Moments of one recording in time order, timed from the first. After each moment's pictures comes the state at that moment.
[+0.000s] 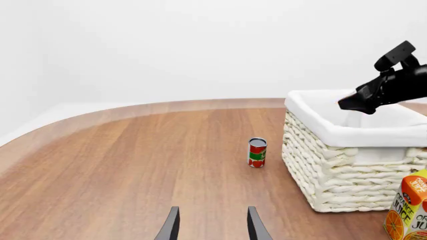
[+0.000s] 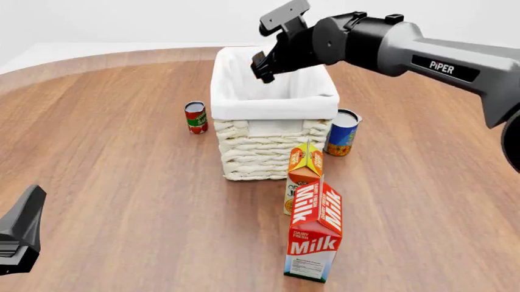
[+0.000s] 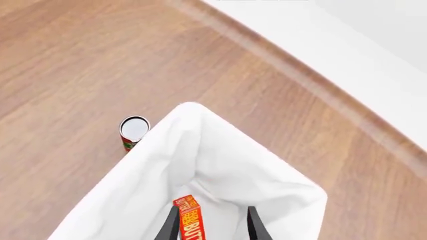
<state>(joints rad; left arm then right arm) 0.00 0.00 0.00 0.00 0.00 0.49 1.99 -1.73 0.35 -0.26</state>
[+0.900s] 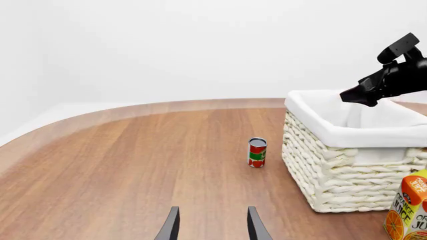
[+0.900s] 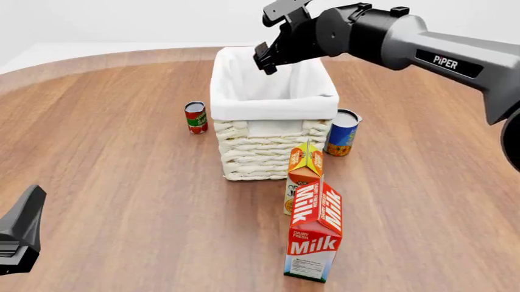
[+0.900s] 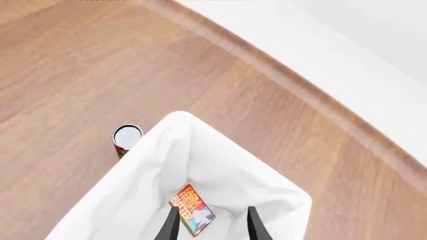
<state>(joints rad) 0.00 0.00 0.00 0.00 0.00 0.48 1.99 -1.77 0.36 -0.27</state>
